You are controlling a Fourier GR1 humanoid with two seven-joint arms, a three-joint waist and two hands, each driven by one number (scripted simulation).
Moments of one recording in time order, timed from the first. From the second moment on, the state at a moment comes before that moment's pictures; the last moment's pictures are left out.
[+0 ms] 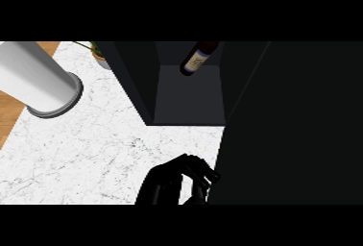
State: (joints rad) left arm -0.20 0.14 -0.88 -1.81 0.49 0.69 -0.31; right arm -0.62 -0.23 0.03 -2.43 -0.13 -0.16 0.98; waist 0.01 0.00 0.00
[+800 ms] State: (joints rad) left arm 0.13 0.56 -0.70 -2.15 0.65 0.39 -0.39; right arm -0.64 -0.12 0.25 -2.41 -0.19 -0.10 0.98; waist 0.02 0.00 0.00
